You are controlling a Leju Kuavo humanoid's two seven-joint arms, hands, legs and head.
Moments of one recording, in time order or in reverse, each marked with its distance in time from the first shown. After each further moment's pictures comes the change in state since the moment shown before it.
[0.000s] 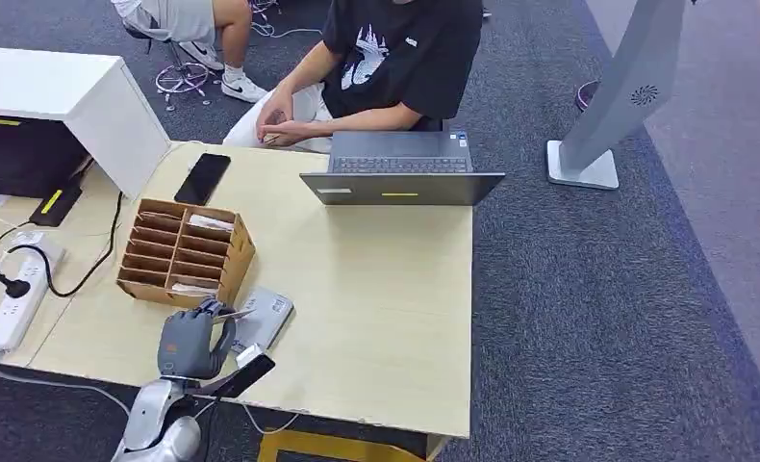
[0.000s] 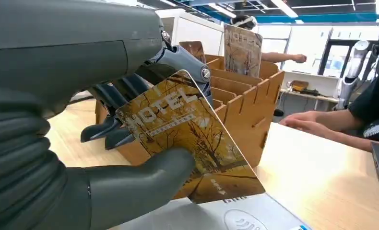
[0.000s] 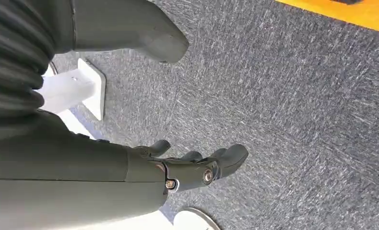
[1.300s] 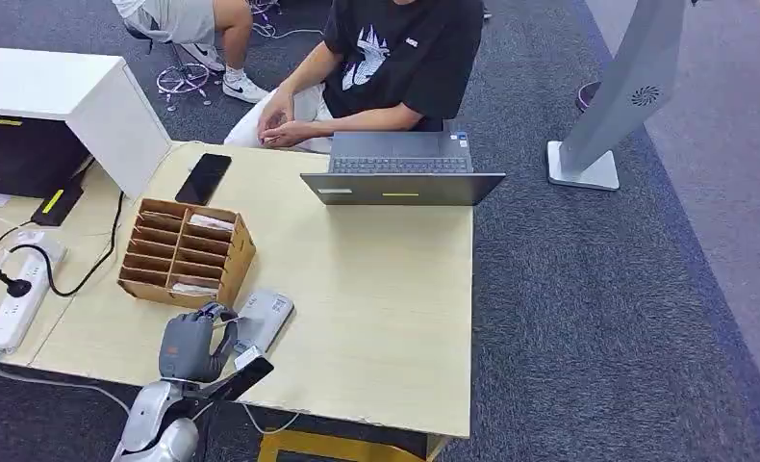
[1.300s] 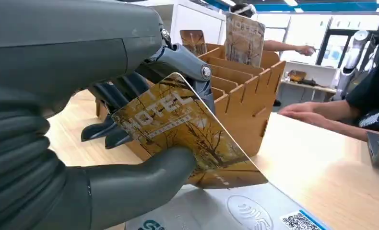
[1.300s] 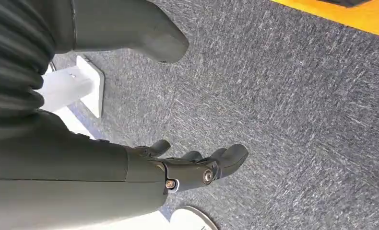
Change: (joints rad) left arm 0.008 0.012 -0.007 0.002 0.024 -0.091 0.021; right arm 0.000 0.005 -0.001 0.000 0.019 0.003 0.000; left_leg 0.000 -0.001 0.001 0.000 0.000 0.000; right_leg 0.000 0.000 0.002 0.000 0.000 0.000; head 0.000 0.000
